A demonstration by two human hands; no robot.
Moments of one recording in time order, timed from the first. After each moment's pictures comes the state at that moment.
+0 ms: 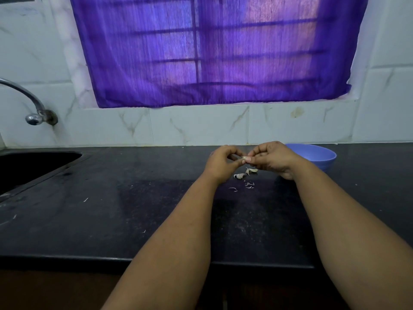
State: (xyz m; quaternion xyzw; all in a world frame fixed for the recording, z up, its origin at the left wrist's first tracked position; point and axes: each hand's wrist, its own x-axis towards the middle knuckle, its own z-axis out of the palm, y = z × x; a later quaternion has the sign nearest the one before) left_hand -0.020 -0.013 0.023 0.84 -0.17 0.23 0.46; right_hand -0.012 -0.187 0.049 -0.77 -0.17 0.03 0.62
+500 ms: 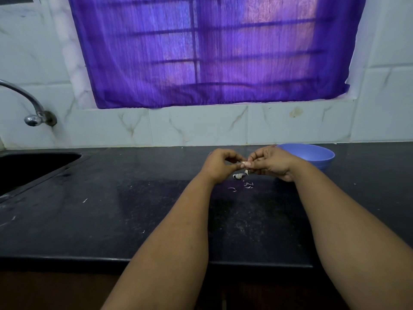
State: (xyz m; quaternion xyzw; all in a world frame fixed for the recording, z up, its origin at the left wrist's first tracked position) left_hand -0.022 -0.006 0.025 0.86 -0.19 0.19 0.44; right_hand -0.009 -0.189 0.043 -0.77 -0.18 0.09 0.60
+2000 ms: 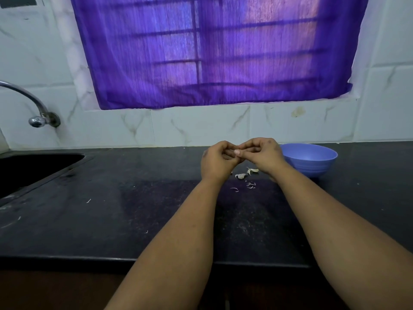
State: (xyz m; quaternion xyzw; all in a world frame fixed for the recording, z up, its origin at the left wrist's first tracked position) left_hand -0.026 -0.013 0.023 0.79 -0.10 0.31 0.51; right_hand -0.027 -0.152 0.048 -0.79 -0.15 -0.16 0.57
